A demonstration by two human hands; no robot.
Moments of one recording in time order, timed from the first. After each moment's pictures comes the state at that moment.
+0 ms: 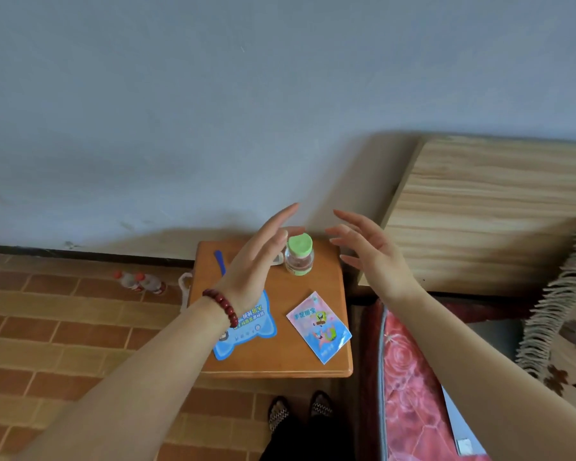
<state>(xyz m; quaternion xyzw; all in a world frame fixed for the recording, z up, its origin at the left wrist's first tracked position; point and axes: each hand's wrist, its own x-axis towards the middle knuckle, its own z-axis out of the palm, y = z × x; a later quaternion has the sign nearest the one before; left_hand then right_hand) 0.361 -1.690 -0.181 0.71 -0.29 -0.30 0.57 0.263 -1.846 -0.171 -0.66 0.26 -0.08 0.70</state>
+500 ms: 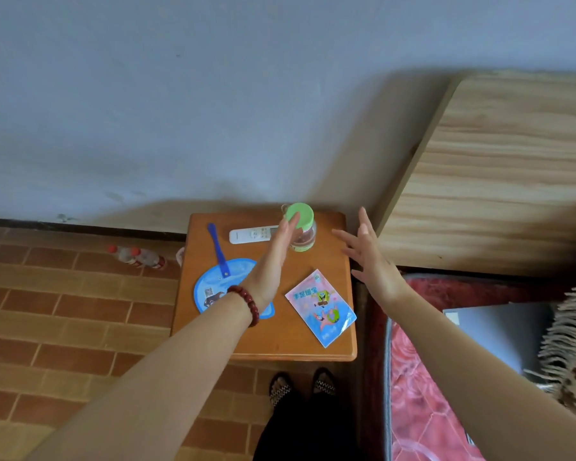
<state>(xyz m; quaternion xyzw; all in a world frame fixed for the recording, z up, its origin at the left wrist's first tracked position) 0.345 -1.726 -0.284 0.68 -0.07 -0.46 0.56 0.255 -1.864 -0.285 -0.67 0.33 0.04 0.67</state>
